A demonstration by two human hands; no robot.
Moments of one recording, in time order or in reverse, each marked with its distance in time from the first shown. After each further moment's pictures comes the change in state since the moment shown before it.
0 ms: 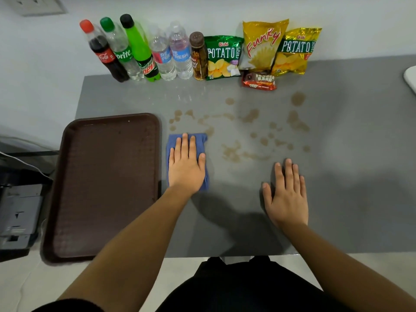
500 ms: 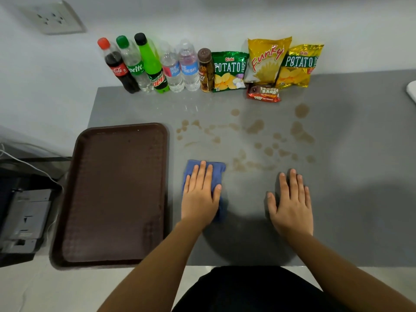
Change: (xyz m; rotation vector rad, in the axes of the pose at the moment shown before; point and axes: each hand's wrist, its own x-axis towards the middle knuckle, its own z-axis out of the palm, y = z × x) left_hand -0.064 0.016 0.008 -0.091 0.085 0.106; right_hand 0.002 0.001 0.002 0.007 -0.008 0.008
